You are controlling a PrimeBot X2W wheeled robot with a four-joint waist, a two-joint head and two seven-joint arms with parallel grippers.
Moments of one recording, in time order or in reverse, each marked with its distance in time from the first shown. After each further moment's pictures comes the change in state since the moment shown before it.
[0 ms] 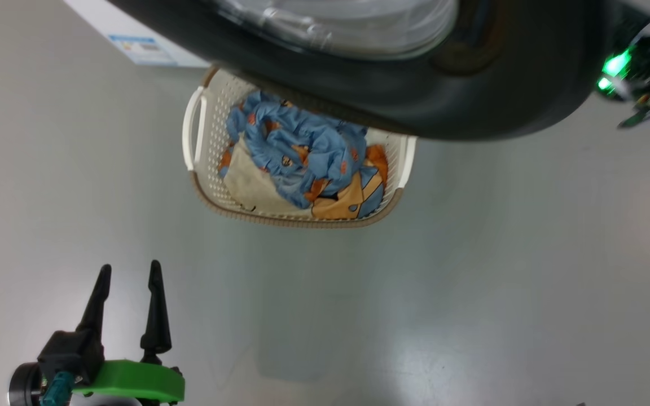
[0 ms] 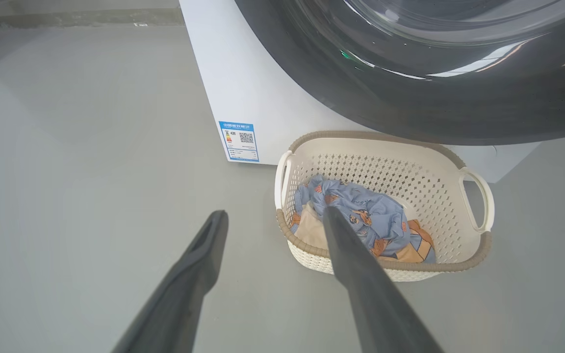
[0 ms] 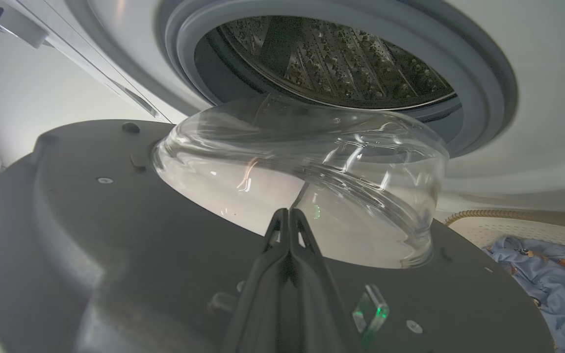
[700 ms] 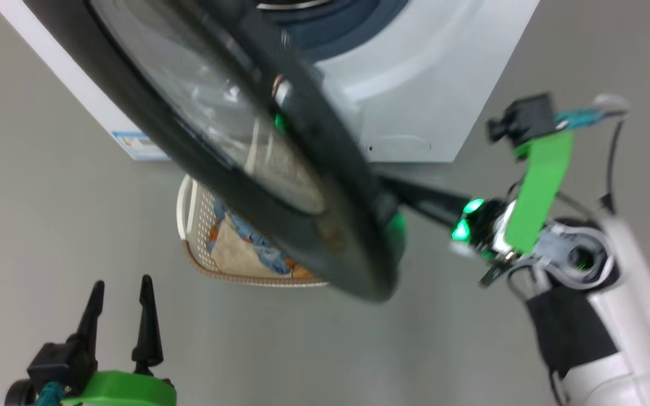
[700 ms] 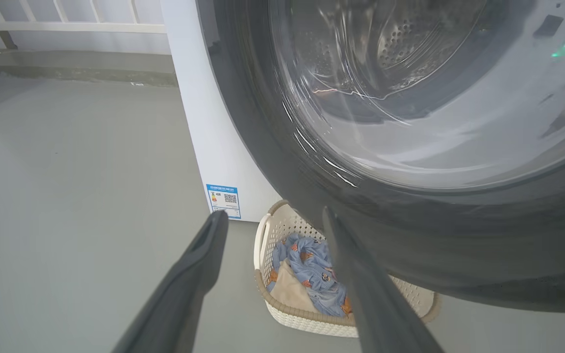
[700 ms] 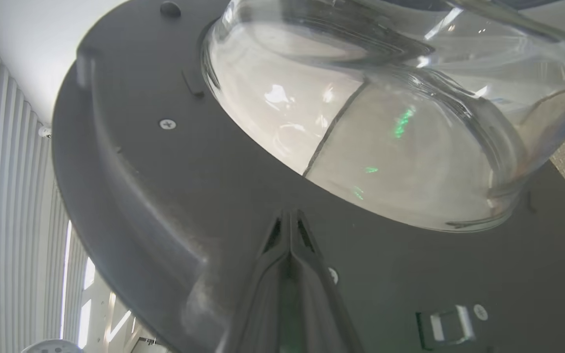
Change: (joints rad) left arm 0.020 0.000 0.037 0.036 -0.029 -0.030 0.000; right arm 0.334 0.146 0.249 -0.129 0.010 0.000 0.014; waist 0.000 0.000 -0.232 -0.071
